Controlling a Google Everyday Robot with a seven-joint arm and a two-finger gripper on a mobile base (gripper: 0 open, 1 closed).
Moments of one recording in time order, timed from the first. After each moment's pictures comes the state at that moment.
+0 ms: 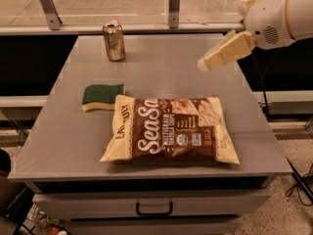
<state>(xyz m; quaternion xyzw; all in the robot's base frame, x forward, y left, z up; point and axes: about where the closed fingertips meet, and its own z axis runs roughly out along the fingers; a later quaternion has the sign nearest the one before) 0.574 -0.142 1.012 -0.48 0.72 0.09 0.49</state>
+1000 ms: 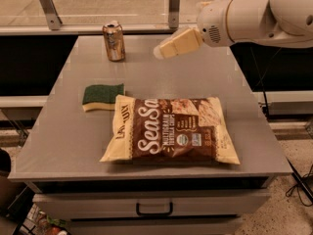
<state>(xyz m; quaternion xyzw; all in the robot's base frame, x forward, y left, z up) 0.629 -0.058 1.000 -0.43 0.71 0.15 0.54</state>
